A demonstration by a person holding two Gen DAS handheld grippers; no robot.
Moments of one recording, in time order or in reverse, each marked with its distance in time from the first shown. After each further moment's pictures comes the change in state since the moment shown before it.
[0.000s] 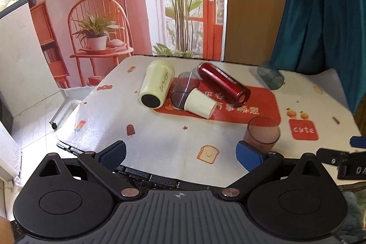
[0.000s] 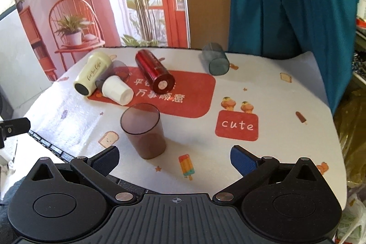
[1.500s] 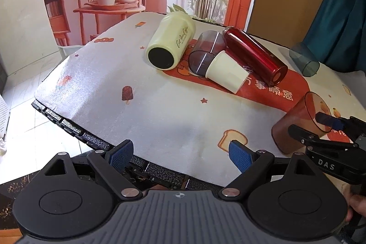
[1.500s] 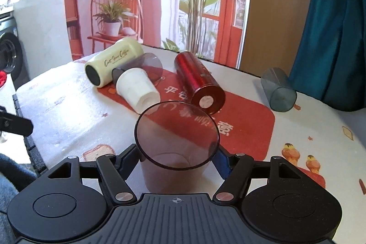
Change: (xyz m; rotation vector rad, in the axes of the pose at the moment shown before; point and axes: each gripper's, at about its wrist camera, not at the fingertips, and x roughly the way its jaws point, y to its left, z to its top) left arm 0.121 0.032 -0.031 -0.153 0.141 0.003; right arm 0.161 0.039 -0.001 -0.289 -0.118 0.118
